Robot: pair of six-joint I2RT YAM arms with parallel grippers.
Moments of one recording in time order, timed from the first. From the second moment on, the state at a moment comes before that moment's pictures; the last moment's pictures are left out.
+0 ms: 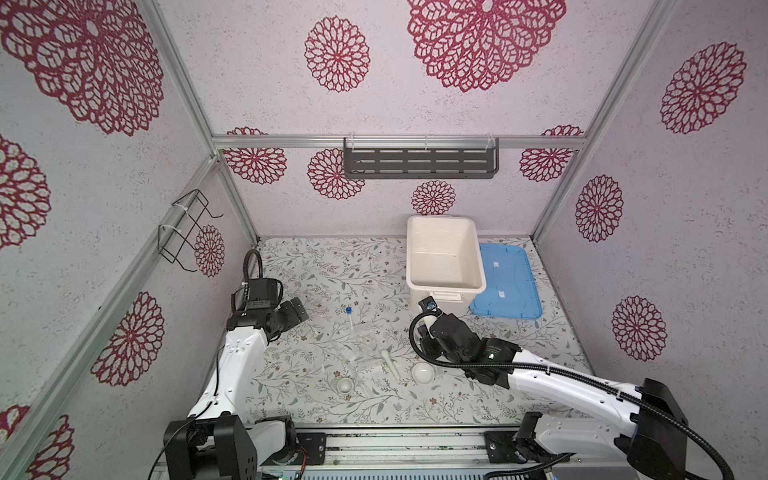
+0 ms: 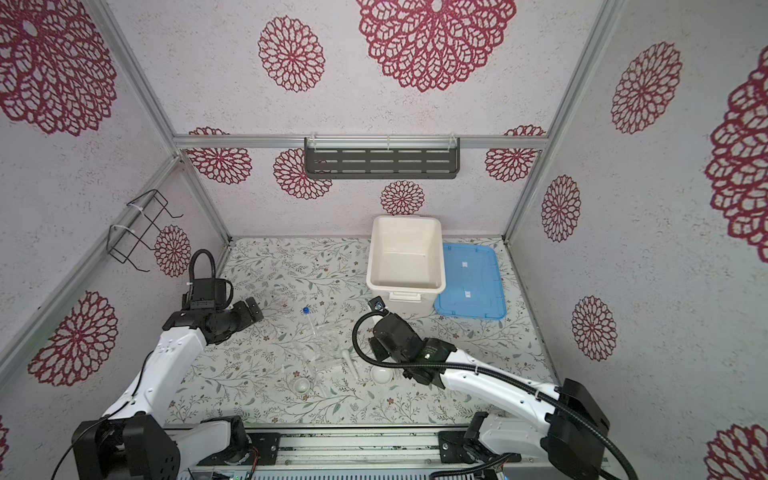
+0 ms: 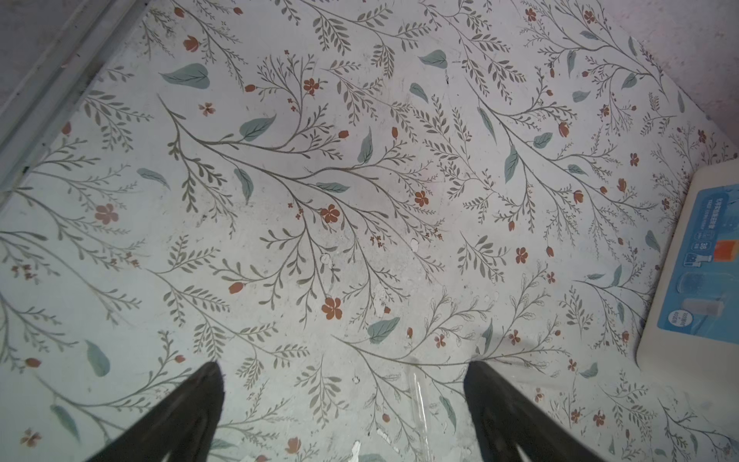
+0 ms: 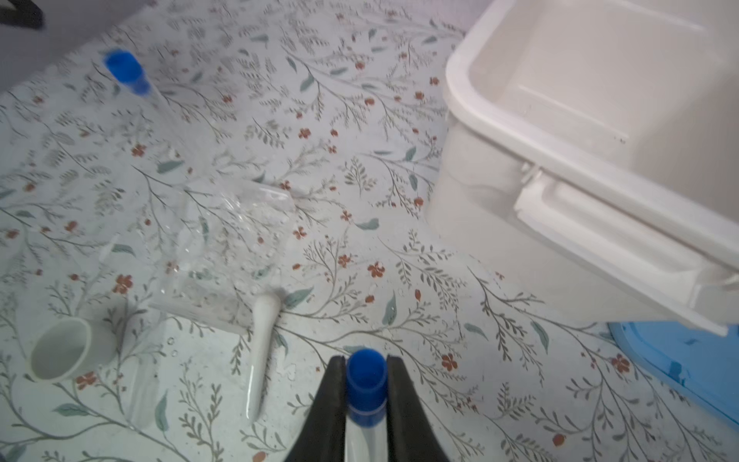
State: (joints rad) left arm 0.08 1.19 0.89 -0.70 -0.02 -0.47; right arm 1.02 1.15 0.80 -0.25 0.37 0.25
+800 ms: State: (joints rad) left arm 0.08 1.18 0.89 -0.70 -0.03 -0.47; right arm 1.10 1.56 0.82 0.80 0.41 0.05
